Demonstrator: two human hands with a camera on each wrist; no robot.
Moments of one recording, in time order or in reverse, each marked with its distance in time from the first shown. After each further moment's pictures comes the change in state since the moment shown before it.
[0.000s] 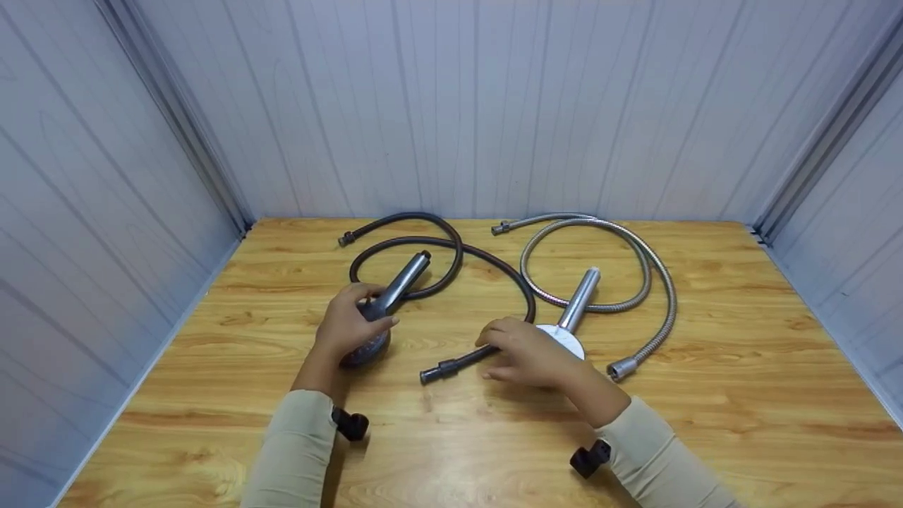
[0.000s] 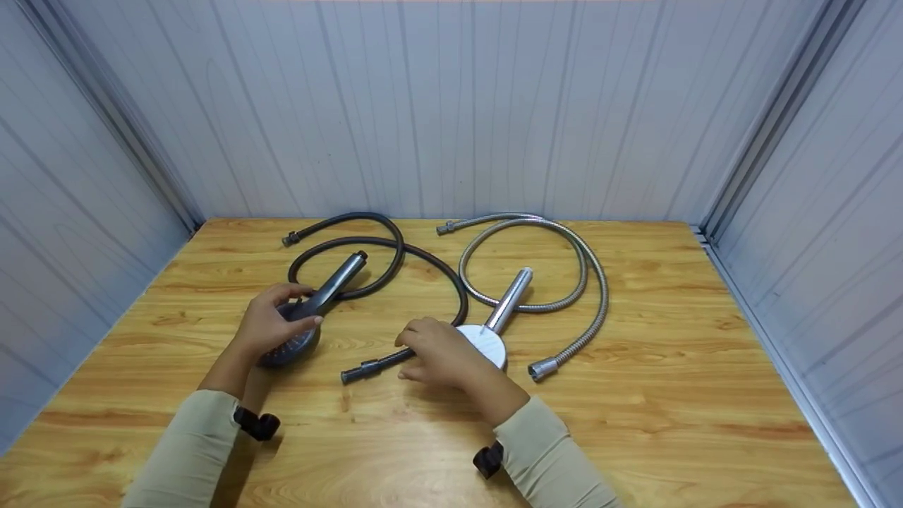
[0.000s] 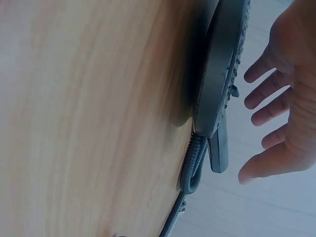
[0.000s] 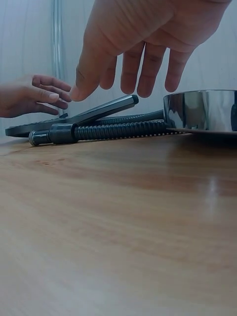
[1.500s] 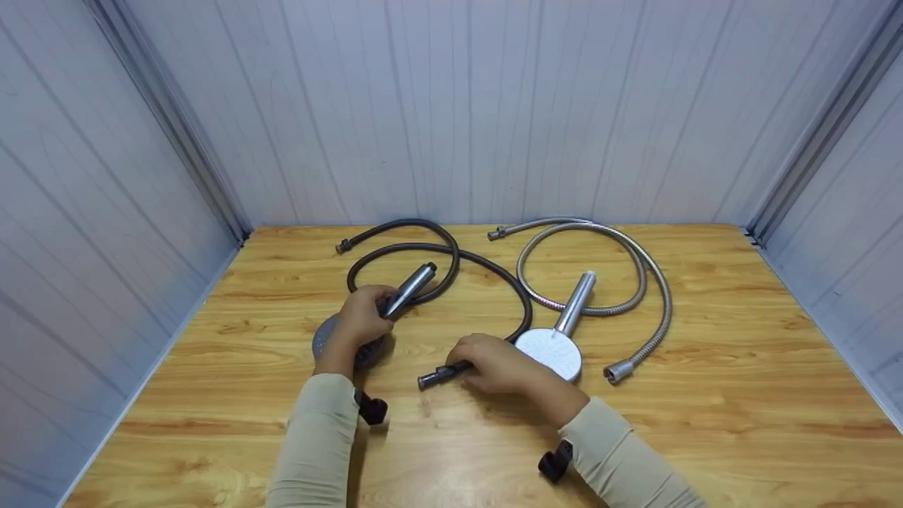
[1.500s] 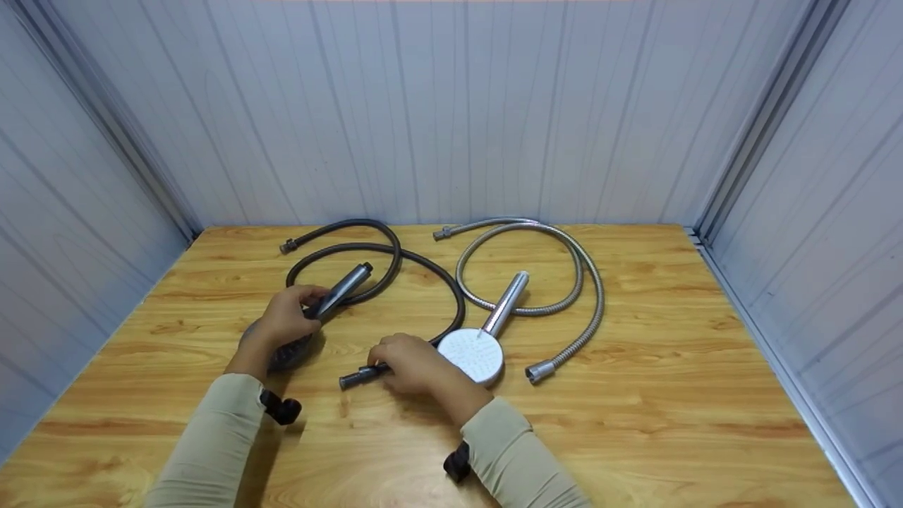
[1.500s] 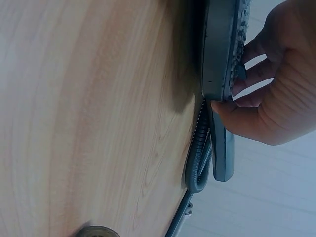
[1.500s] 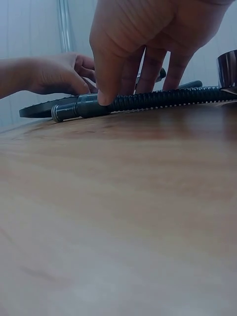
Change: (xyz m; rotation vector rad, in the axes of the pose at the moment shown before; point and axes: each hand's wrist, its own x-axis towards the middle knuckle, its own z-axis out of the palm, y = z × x) left_hand 0.033 0.009 0.017 0.153 -0.138 -0.069; right_hand 0.029 -0.008 0.033 0.108 -0.055 -0.038
